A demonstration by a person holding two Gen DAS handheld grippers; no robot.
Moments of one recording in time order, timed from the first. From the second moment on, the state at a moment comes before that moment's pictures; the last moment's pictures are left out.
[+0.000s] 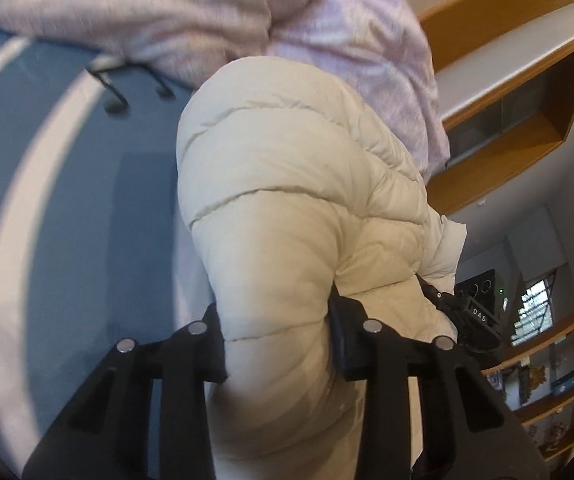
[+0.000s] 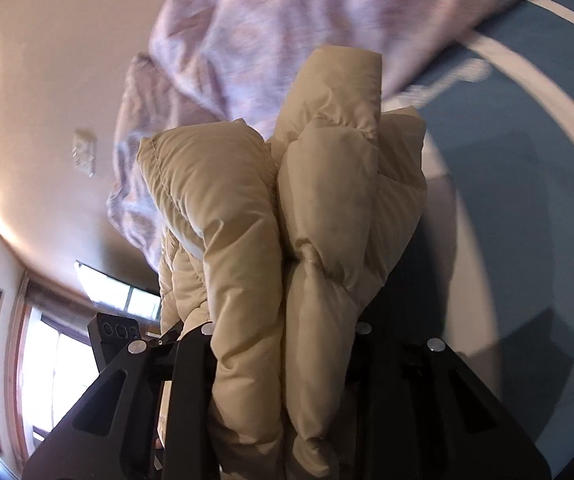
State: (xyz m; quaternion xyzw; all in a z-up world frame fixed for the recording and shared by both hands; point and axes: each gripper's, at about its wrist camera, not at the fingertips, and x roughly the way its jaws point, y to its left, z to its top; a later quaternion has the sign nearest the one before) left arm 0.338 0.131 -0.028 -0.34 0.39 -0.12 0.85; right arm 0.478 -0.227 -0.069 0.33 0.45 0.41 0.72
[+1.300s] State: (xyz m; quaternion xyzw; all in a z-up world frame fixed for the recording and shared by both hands) left arm 0.331 0.174 0.013 -0.01 0.34 0.16 0.93; right arm 0.488 -0.148 -0.022 0.16 0.39 0.29 0.86
